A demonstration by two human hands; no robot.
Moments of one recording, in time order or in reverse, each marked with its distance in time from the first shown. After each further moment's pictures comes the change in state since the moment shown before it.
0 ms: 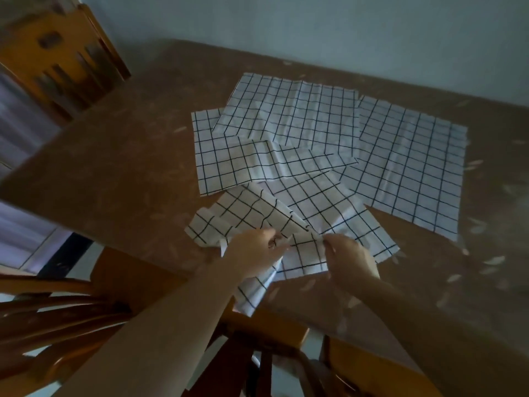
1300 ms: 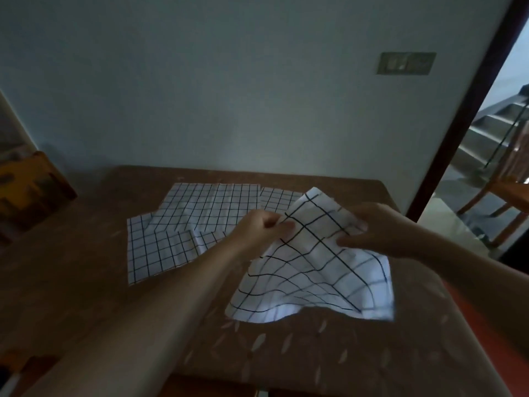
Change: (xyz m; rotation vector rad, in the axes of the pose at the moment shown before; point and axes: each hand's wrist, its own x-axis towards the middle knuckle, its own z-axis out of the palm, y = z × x) left_hand -0.025 0.290 -0.104 -0.474 0.044 0.388; right_hand -0.111 0.127 -0.328 0.118 0.143 -0.219
